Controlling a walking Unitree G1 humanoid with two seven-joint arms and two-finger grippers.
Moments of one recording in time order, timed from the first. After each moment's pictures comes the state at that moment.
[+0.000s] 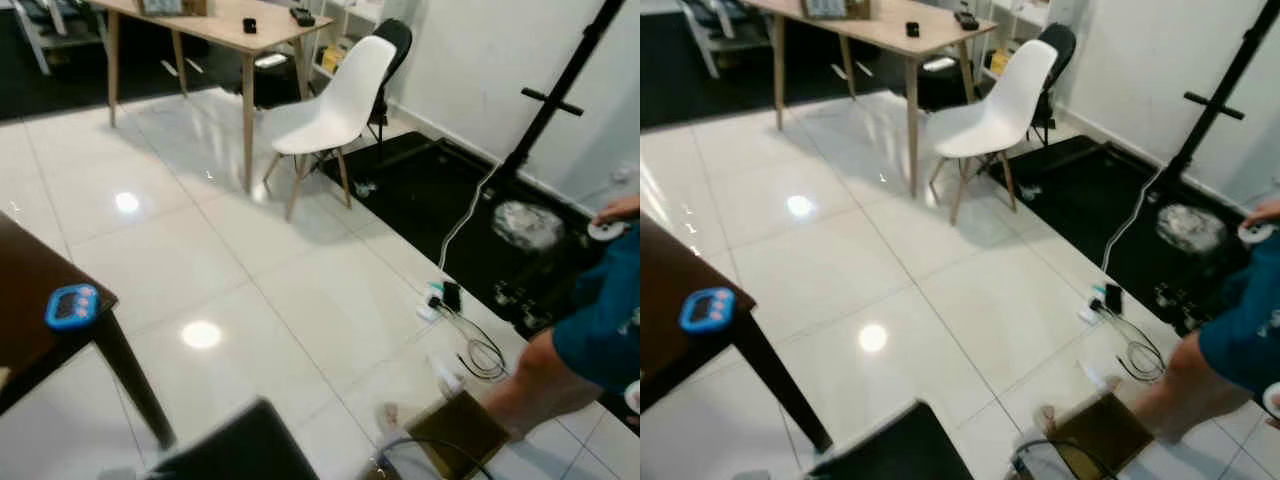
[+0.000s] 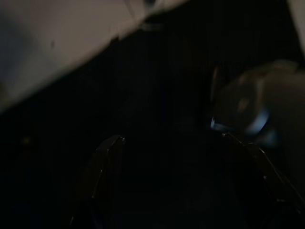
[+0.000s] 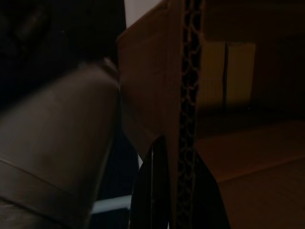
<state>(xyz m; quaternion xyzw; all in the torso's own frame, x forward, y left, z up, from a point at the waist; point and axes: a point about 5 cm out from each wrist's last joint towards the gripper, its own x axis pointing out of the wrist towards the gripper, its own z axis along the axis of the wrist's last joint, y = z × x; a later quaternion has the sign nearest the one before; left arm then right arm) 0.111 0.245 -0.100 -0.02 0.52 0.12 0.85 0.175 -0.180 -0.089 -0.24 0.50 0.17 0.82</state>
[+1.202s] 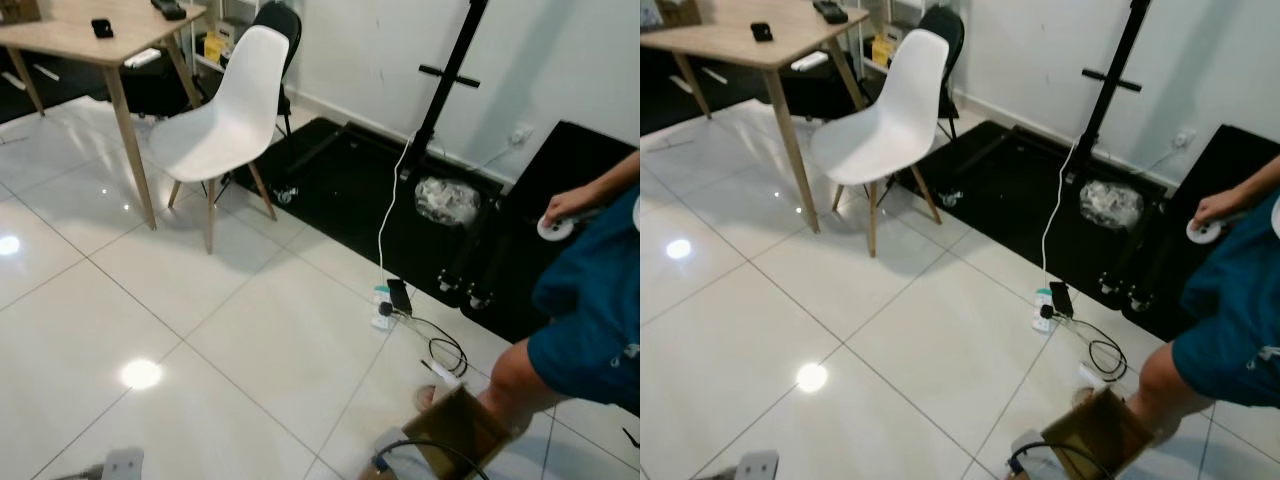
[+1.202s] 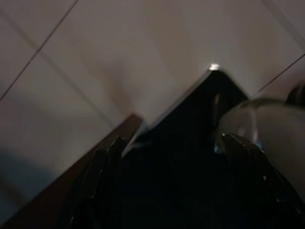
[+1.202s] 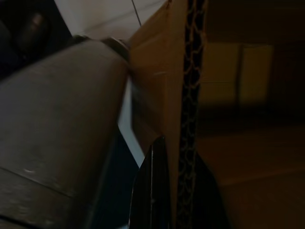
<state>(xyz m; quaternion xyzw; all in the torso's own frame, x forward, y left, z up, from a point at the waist) 0.117 0.247 -0.097 -0.01 0.51 0.11 0.85 0.172 -0.179 -0.091 -0.23 0.50 0.16 0.82</state>
